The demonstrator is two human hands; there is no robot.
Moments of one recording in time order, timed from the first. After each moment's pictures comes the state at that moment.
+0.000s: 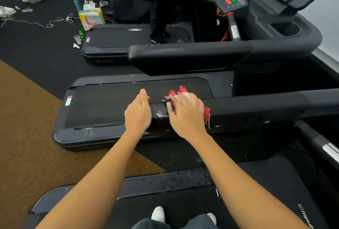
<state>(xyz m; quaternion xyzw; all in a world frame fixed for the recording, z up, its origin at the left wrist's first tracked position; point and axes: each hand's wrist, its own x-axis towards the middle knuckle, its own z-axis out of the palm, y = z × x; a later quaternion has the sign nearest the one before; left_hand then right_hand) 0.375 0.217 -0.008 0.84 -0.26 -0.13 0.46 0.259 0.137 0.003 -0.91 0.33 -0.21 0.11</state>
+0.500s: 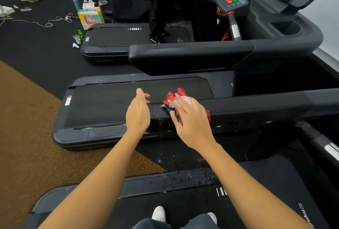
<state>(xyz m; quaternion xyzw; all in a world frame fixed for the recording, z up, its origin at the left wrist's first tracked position) 0.380 0.213 -0.014 0.80 -0.21 -0.19 0.53 0.240 0.140 -0.005 -0.93 0.26 -0.24 0.13</state>
